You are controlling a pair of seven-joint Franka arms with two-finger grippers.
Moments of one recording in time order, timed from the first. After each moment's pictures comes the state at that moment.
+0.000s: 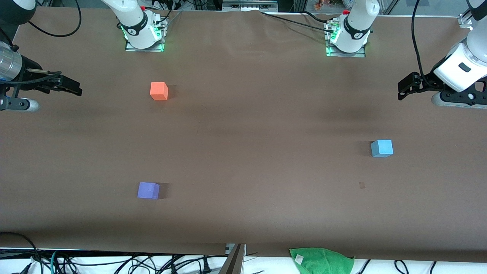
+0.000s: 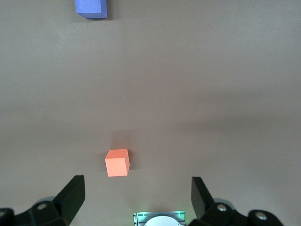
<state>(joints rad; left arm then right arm) 0.00 -0.01 -0.07 -1.64 0.02 1.61 -0.01 0.04 0.08 -0.01 -1.54 0.00 1.46 0.10</state>
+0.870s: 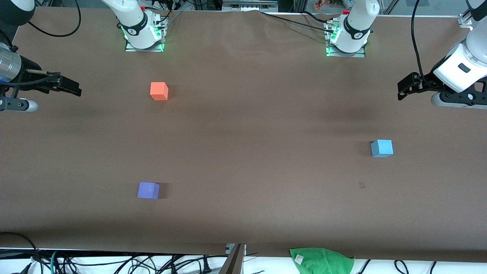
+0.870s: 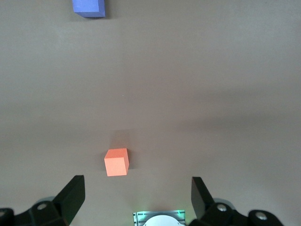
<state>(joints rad) 0.00 0.00 -0.08 -1.64 0.02 1.61 -0.01 0.04 0.09 -0.01 -1.54 0.00 1.45 0.10</state>
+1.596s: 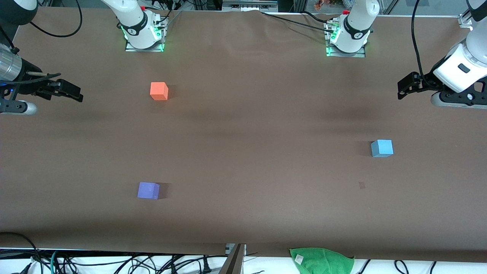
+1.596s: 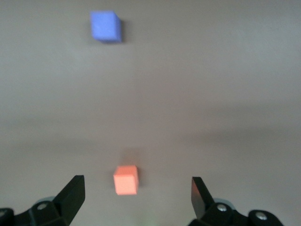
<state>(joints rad) 0.00 0.00 -0.08 -1.64 0.02 1.59 -0.01 0.04 0.09 0.00 -1.54 0.06 1.58 0.10</state>
